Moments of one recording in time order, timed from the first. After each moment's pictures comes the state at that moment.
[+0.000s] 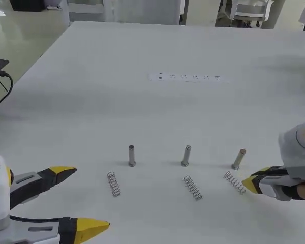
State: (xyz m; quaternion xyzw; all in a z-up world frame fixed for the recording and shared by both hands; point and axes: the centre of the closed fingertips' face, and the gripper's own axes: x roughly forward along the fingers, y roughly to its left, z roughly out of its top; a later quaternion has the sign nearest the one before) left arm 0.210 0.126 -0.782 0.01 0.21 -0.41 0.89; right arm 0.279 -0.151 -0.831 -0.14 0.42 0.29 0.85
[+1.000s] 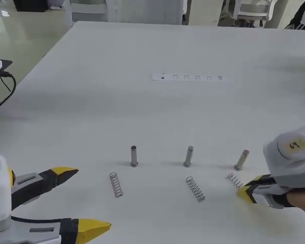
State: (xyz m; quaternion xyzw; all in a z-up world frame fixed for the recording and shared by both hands) left arm 0.209 0.129 -0.782 0.01 0.21 -0.41 0.89; right arm 0.279 -0.144 -0.856 -0.18 0.45 0.31 0.82
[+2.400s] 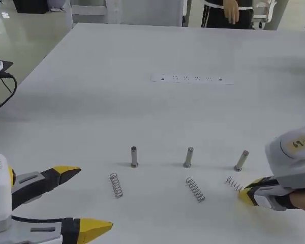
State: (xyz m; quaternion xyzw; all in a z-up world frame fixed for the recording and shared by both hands) left arm 0.207 0.121 -0.774 0.02 0.20 -0.42 0.89; right arm 0.269 -0.143 -0.848 -0.16 0.45 0.32 0.82
